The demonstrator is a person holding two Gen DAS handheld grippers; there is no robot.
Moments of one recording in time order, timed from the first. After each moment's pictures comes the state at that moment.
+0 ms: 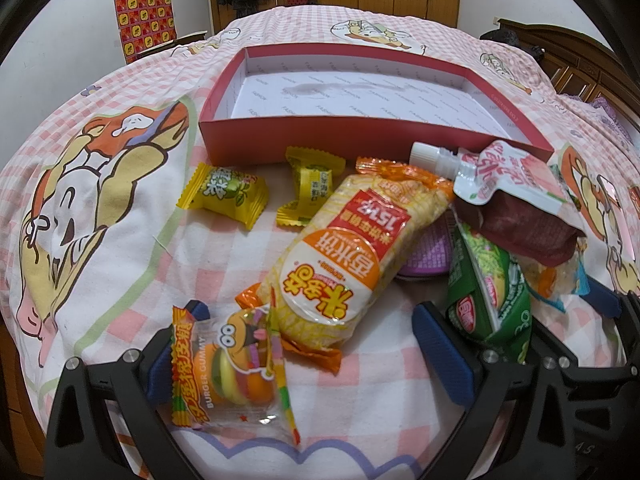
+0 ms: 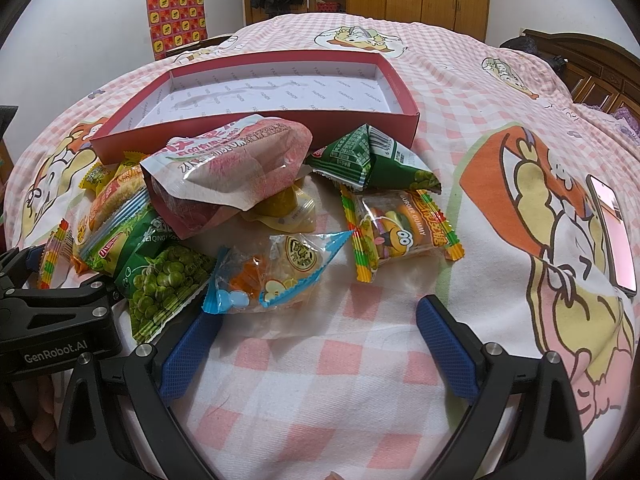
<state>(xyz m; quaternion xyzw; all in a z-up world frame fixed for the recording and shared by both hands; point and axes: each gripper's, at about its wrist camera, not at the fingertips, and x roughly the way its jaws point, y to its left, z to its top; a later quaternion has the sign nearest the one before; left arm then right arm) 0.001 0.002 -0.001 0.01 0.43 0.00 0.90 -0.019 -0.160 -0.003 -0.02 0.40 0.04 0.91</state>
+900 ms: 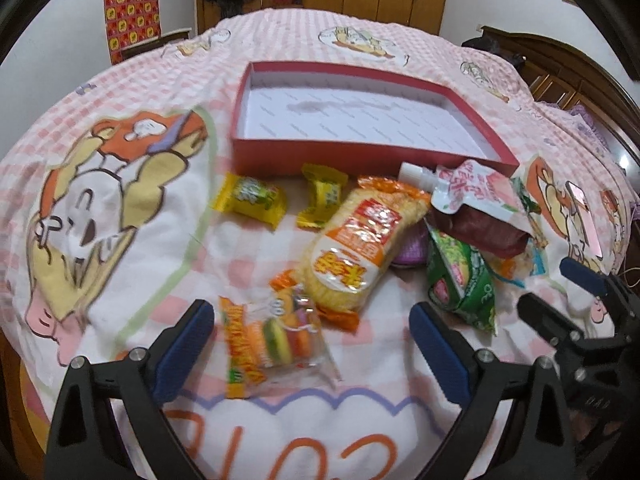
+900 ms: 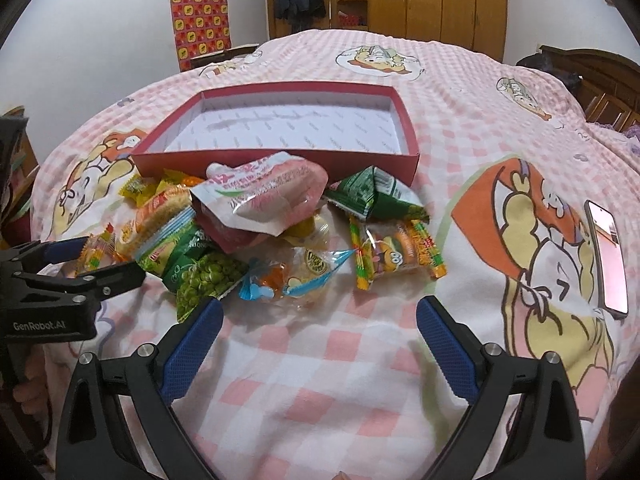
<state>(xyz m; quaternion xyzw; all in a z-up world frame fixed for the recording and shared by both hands) -0.018 0.034 0.036 -0.01 0.43 -0.05 0.90 -0.038 -0.163 0.030 -0.02 0.38 0.09 0.92</state>
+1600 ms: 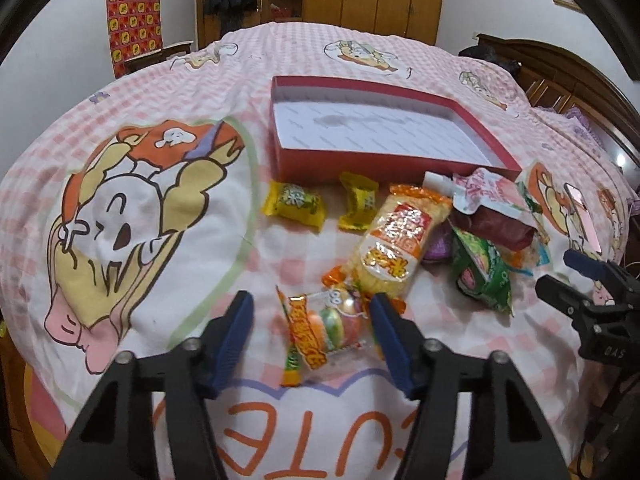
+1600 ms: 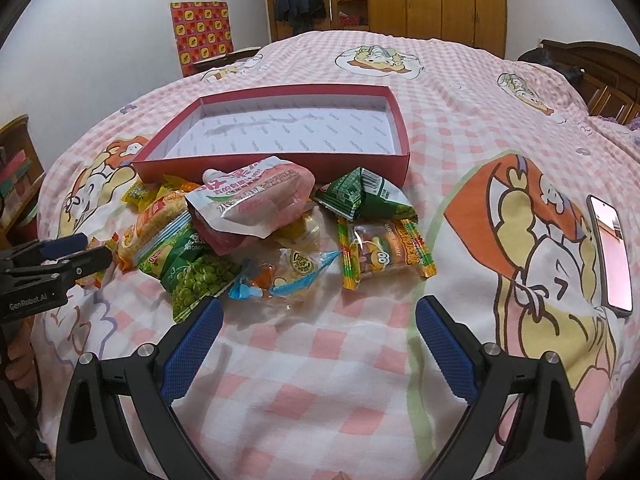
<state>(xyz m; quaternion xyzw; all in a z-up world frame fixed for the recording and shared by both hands) -0.032 0.058 0.039 0.00 0.41 -0.06 0.91 -0.038 -0.176 0.030 -0.01 0.38 0.10 0.92</state>
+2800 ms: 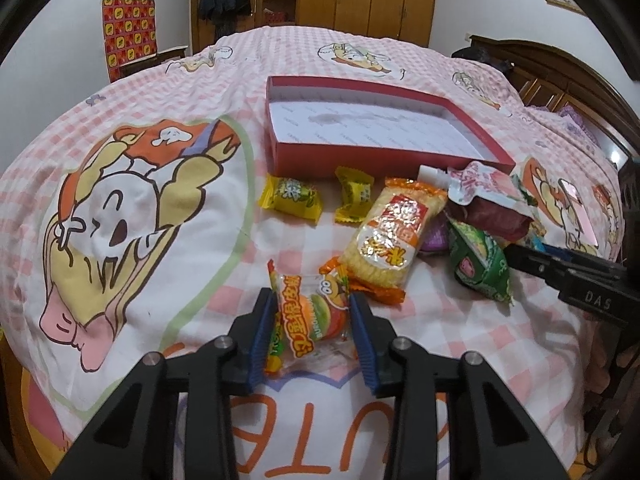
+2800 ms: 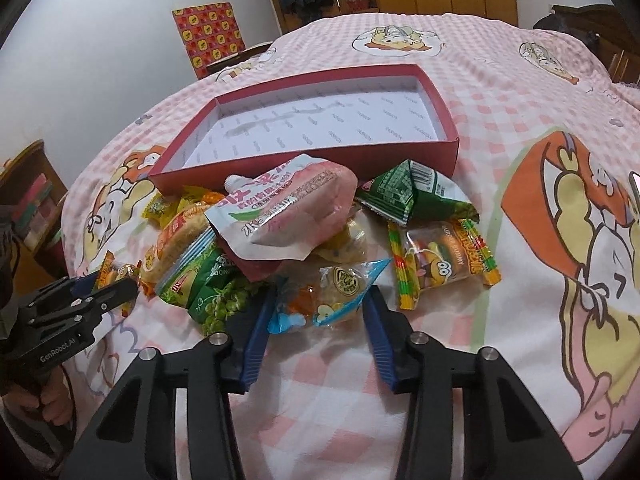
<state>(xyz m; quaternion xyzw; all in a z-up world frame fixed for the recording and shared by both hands) -0.040 0.059 0.035 -0.01 0.40 -0.07 0.91 -0.013 -0.167 0.023 0.05 0.41 0.15 0.90</state>
